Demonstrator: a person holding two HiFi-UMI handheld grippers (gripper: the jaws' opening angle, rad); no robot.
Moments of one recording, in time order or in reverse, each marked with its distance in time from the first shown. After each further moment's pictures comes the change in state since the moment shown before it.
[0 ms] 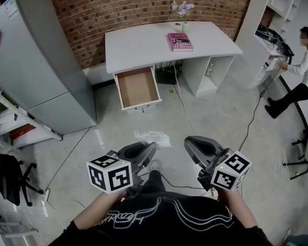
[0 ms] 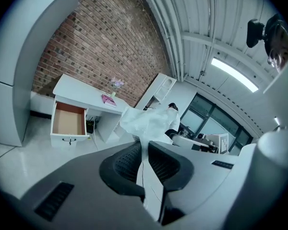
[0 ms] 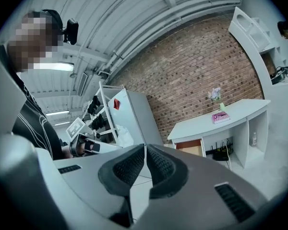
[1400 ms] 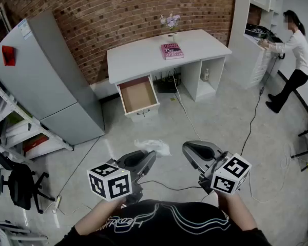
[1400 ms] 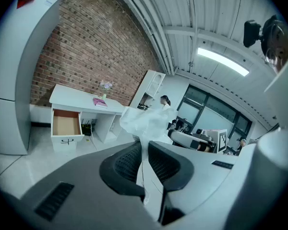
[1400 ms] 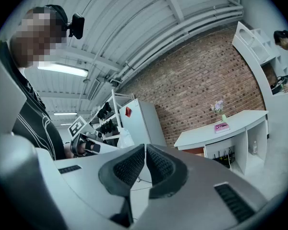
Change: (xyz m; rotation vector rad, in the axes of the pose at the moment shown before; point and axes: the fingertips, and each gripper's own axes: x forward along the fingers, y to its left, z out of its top) left arm -0.047 -0.128 -0.060 0.130 0.018 0.014; right arm -0.123 0.077 -0.003 -0.070 -0.102 0.053
